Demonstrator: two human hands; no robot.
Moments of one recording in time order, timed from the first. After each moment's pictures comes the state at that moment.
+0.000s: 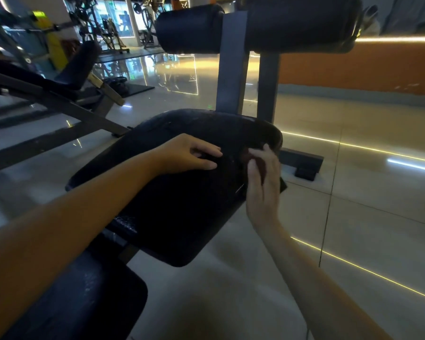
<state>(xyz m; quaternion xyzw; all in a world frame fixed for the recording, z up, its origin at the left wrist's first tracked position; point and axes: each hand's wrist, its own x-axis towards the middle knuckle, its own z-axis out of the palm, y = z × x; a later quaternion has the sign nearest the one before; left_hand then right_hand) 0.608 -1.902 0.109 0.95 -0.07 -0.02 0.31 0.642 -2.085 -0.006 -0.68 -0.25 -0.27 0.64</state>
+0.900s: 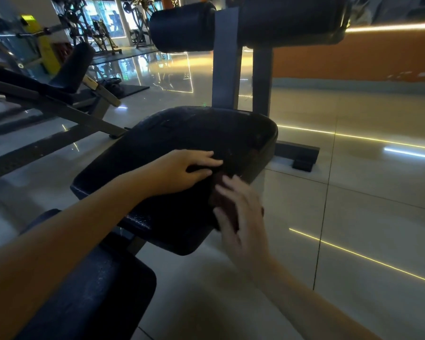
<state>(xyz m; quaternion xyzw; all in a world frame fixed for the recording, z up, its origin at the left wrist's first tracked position) 0.556 -1.919 0.108 0.98 -0.09 -0.03 0.15 0.553 -2.091 -0.026 -0.71 -0.37 -0.29 0.53</state>
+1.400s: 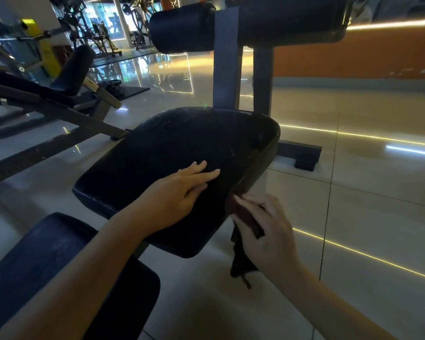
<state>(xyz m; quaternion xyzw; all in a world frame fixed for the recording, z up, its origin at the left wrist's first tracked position) 0.515 -1.929 0.087 0.99 -0.05 0.00 0.15 0.557 -2.122 -0.025 -0.76 -0.34 -0.32 0.45</state>
